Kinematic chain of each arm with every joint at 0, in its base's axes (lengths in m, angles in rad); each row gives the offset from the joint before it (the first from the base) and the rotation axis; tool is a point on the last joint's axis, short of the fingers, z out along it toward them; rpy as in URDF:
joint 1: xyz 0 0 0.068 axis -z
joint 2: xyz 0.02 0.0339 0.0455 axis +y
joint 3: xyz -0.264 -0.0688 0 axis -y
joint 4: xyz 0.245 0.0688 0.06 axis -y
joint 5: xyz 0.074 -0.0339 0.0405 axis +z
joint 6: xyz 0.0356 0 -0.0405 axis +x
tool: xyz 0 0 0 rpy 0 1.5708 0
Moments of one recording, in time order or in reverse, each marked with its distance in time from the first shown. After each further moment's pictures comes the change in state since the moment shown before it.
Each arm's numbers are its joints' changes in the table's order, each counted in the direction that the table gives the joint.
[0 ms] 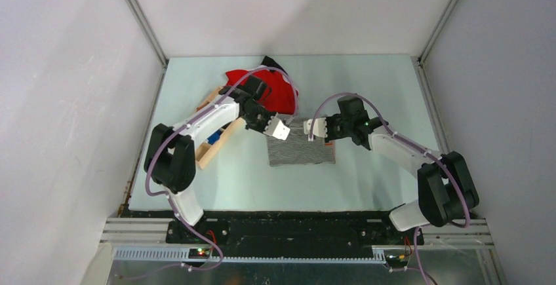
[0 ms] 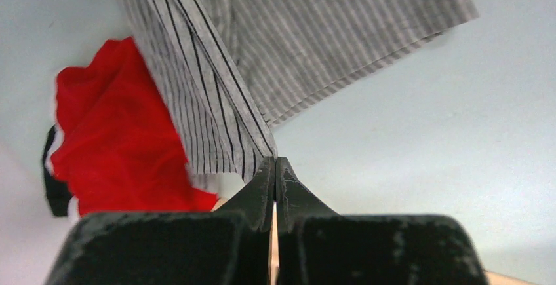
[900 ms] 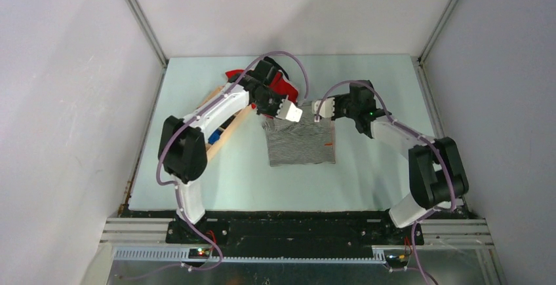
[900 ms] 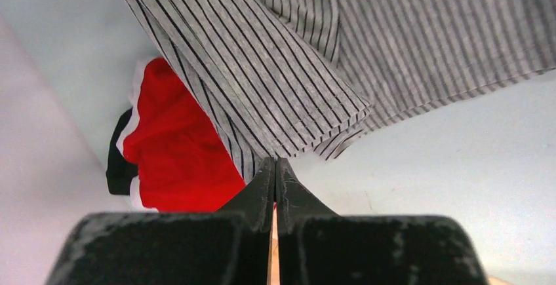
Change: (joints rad) left arm 0.040 0.125 0.241 -0.027 0.016 -0.109; right arm 0.128 0.081 0.038 0.254 -0.058 -0.151
